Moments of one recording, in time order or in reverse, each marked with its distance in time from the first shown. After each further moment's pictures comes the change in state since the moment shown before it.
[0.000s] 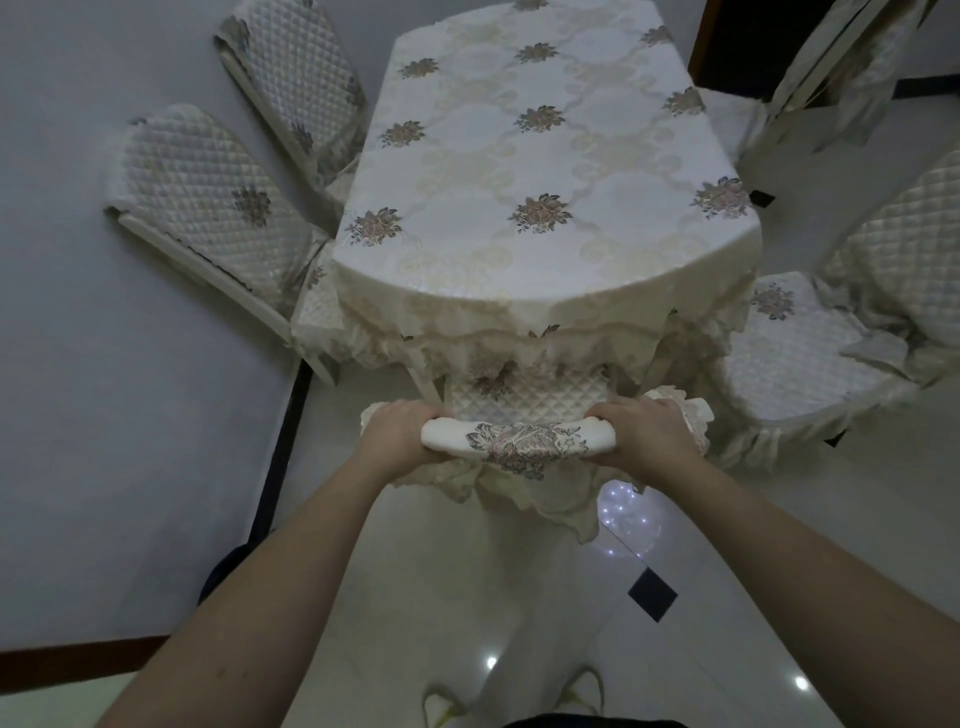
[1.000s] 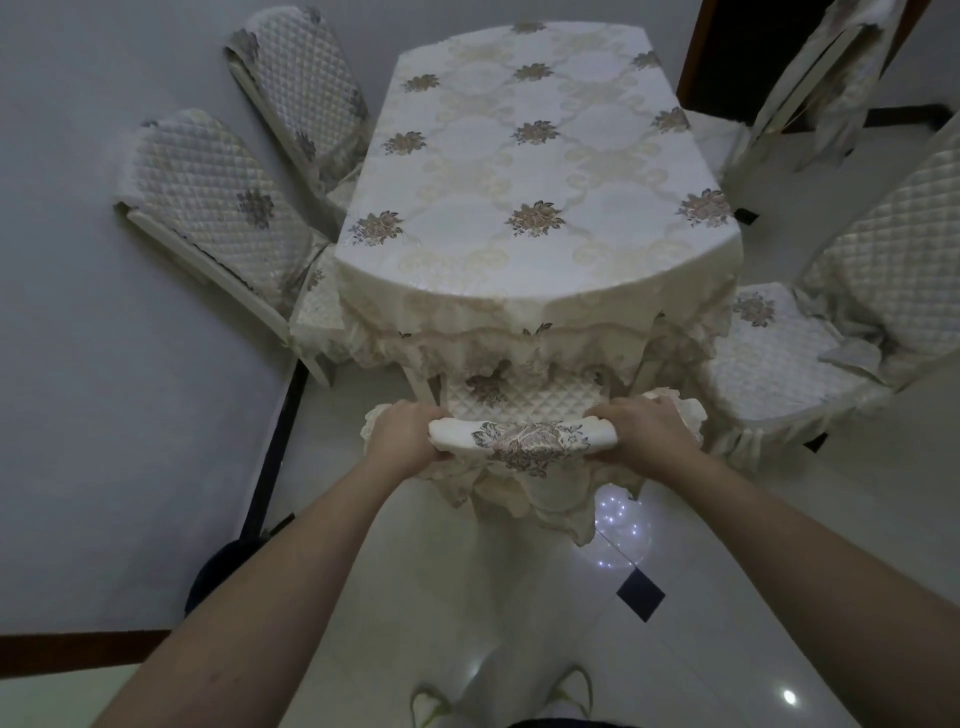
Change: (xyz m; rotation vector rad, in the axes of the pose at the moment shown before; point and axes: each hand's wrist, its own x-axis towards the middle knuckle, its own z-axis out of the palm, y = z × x) left_hand -0.025 0.019 0.010 0.081 0.011 -0.087; right_hand -0.024 0.003 -0.007 -0.023 -0.073 -0.015
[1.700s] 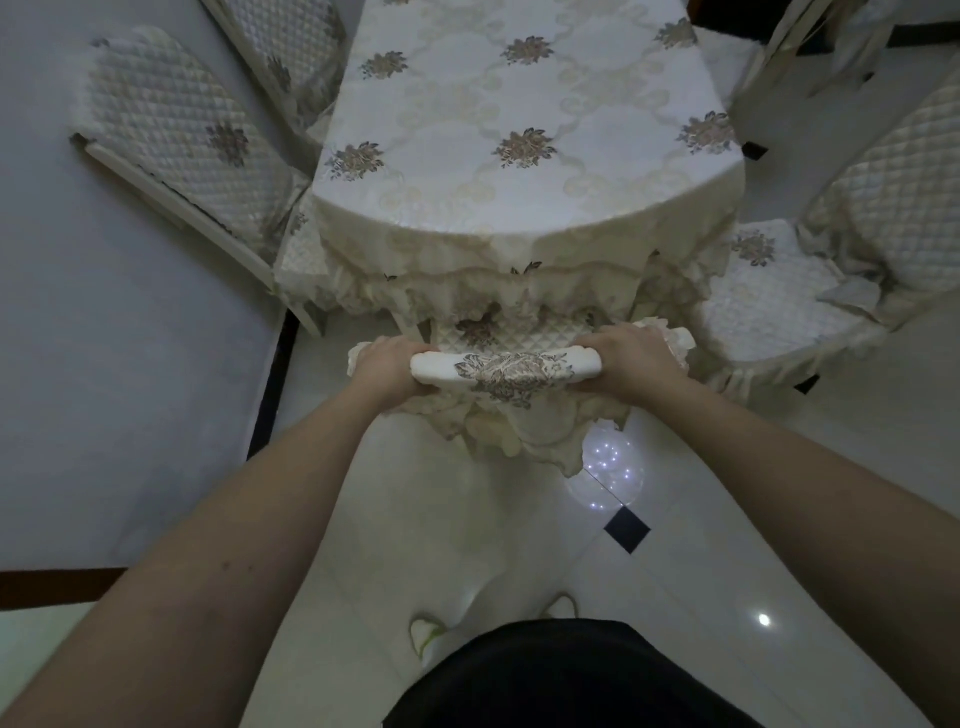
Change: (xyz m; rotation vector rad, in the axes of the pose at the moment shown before) left_hand 0.009 0.000 0.004 -0.011 -0.025 0.020; right_hand 0.002 0.006 0.000 0.022 0.038 -0.025
